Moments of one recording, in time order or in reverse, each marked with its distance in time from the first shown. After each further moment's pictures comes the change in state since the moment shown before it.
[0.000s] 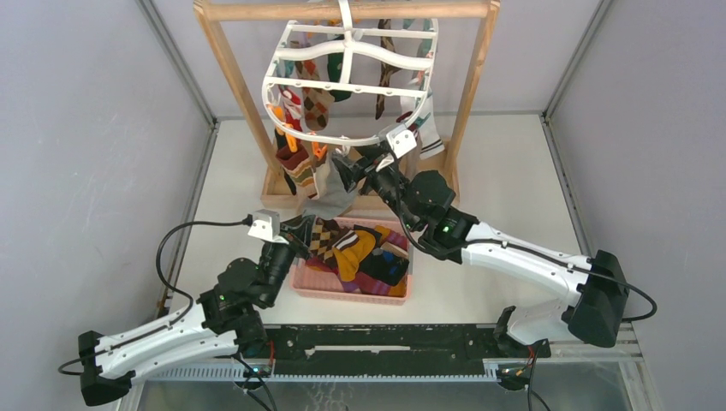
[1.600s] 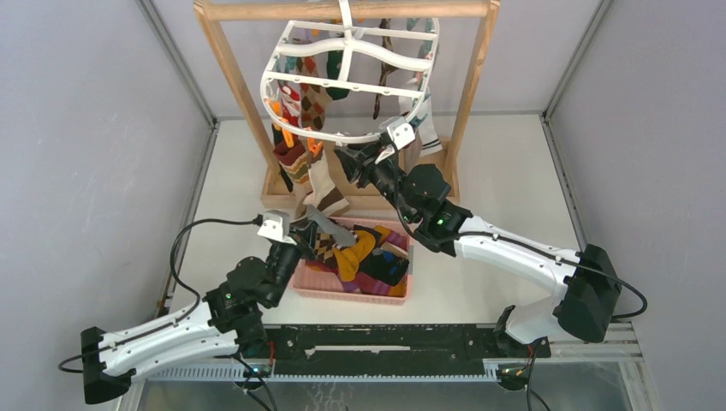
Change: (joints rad) left arm 0.000 0.041 -0.018 0.004 0.005 0.000; right arm -0.058 0.058 0.014 0.062 -0.058 0.069
